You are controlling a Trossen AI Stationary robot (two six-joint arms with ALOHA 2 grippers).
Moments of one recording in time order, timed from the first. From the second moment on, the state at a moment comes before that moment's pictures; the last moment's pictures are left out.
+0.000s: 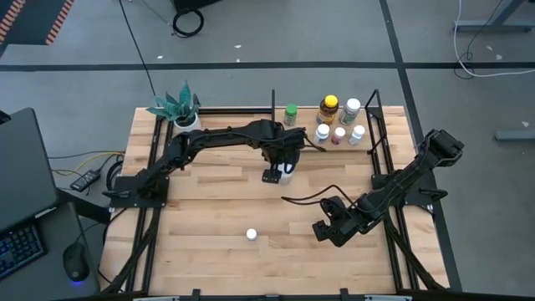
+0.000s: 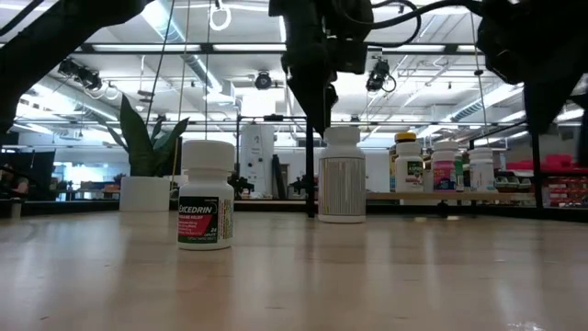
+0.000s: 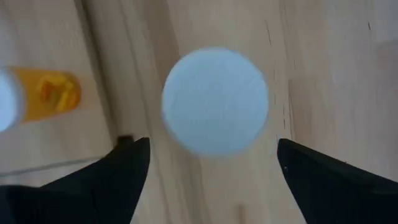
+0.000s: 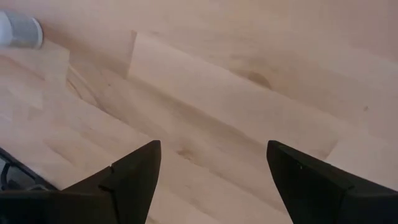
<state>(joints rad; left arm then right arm) 0.15 2.26 2.21 -1.25 0.01 0.35 0.62 1.48 0.90 -0.65 0.20 1.83</state>
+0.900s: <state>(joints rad) 0.27 1.95 2.14 -1.46 0.08 0.14 0.11 1.43 1.13 -0.89 0.03 0.88</state>
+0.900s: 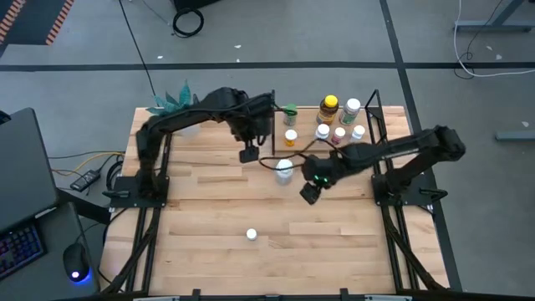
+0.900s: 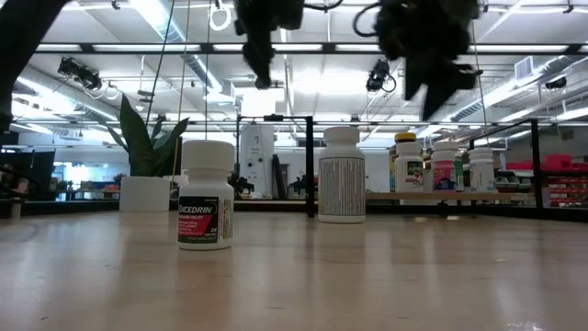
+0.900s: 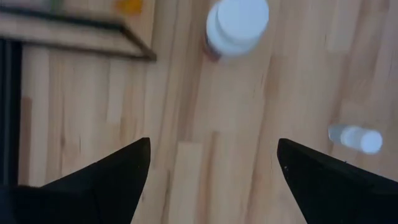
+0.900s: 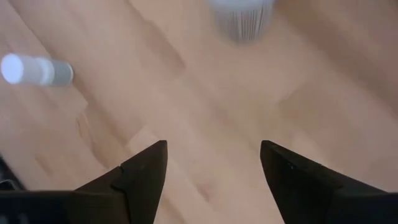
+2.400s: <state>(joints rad) 0.16 1.26 1.36 -1.16 0.01 -0.23 -0.13 1.94 1.70 -1.15 -0.02 0.44</state>
